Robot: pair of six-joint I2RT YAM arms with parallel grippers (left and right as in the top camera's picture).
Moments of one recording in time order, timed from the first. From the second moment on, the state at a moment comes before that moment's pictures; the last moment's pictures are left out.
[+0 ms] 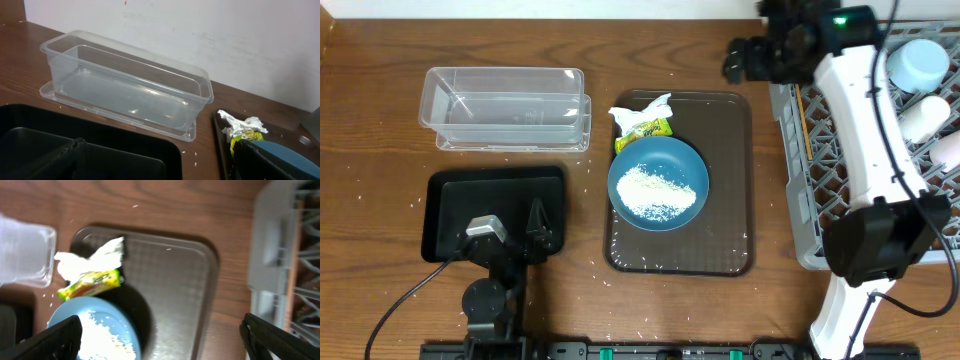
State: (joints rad) left arm 0.01 0.01 0.02 -0.12 -0.03 -0.30; right arm 0.20 2.05 2.14 -1.19 -0.19 0.16
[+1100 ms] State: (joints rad) left arm 0.01 0.02 0.01 0.19 0.09 -0.35; right arm -0.08 2.00 2.14 -1.14 -0.11 0.18
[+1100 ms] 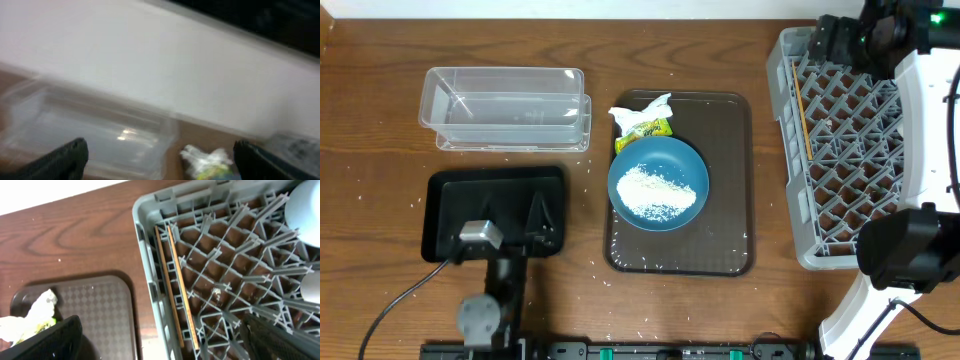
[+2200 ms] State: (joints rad) left arm -0.27 1.40 1.21 -0.75 0.53 -0.33; right arm -0.08 2.00 2.14 -1.15 -0.13 0.18
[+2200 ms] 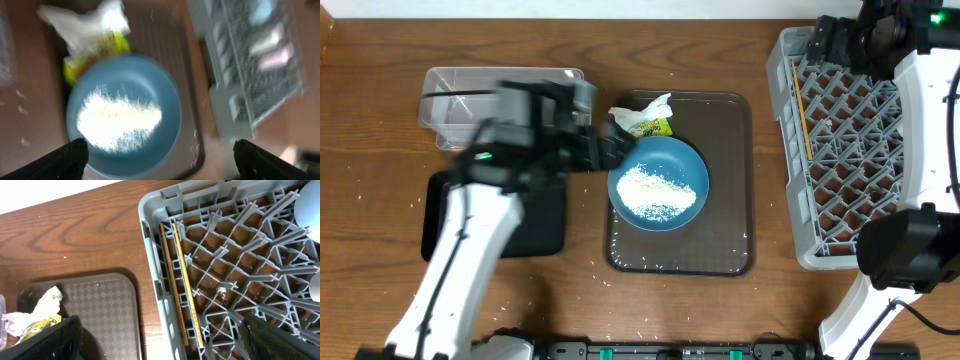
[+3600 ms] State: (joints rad) left arm -0.82 2.07 1.61 -0.89 -0.01 -0.27; right arm -0.08 2.00 2.14 -1.15 -0.13 0.18
